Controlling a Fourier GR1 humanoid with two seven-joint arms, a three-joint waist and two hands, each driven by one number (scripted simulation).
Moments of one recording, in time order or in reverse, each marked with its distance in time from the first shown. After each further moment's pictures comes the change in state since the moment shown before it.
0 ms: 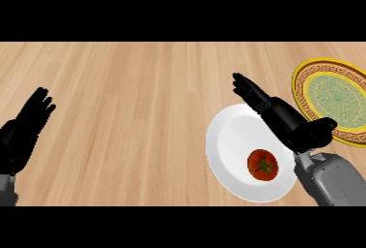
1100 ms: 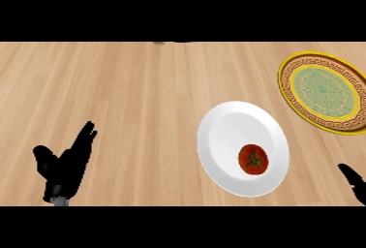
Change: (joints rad) left arm 0.117 -0.231 -0.151 0.045 -0.048 0.108 0.044; right arm 0.708 0.033 -0.461 -0.467 0.471 -0.753 -0.277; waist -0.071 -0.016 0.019
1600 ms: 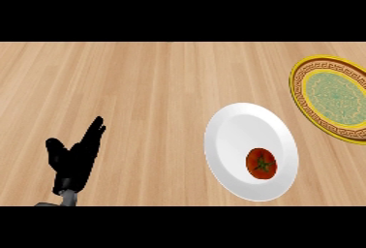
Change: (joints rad) left arm -0.048 -0.023 -0.027 0.000 -0.026 0.000 0.037; right arm 0.335 -0.110 0.124 -0.243 0.327 0.156 0.338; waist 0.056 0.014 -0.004
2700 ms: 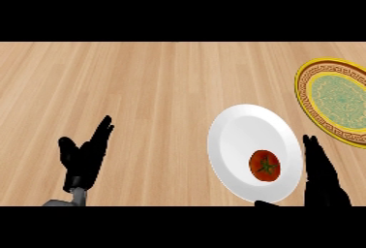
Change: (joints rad) left arm -0.017 -0.064 0.006 0.026 -0.059 -0.022 -0.003; right arm -0.434 0.256 0.432 0.187 0.609 0.298 0.676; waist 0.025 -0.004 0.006
